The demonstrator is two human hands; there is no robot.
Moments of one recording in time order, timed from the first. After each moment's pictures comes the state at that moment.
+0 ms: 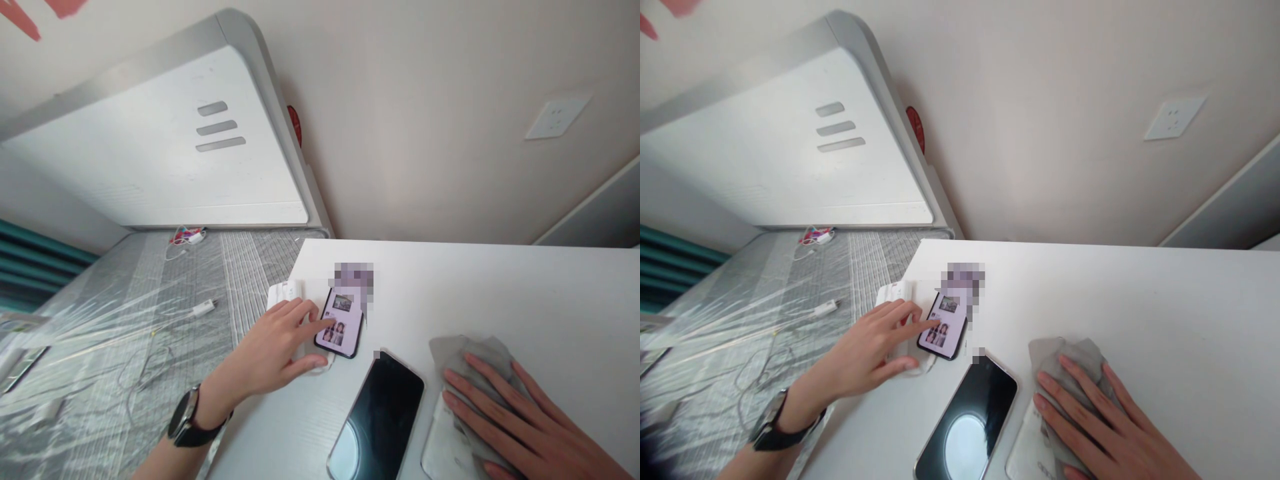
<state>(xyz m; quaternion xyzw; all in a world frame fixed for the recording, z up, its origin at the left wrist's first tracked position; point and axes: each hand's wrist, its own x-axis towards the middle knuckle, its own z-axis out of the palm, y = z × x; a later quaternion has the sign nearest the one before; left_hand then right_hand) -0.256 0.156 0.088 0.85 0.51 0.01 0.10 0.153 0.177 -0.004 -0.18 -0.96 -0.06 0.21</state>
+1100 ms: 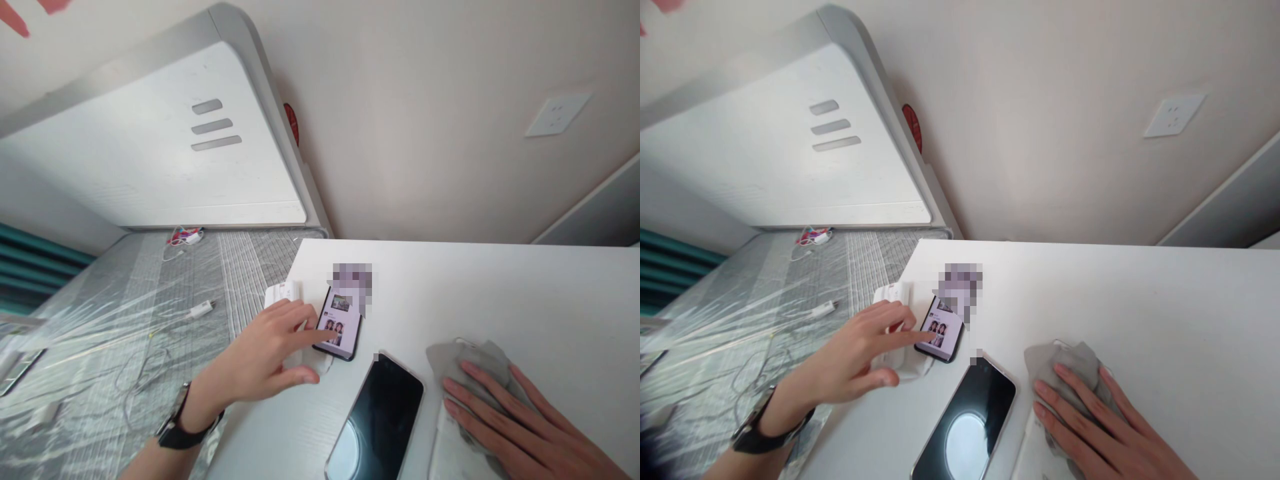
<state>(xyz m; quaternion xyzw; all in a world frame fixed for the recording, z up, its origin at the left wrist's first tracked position) -0.253 0.165 0.107 0.86 0.47 0.06 0.18 0.157 0.179 -0.009 -0.16 -0.97 -0.06 0.20</state>
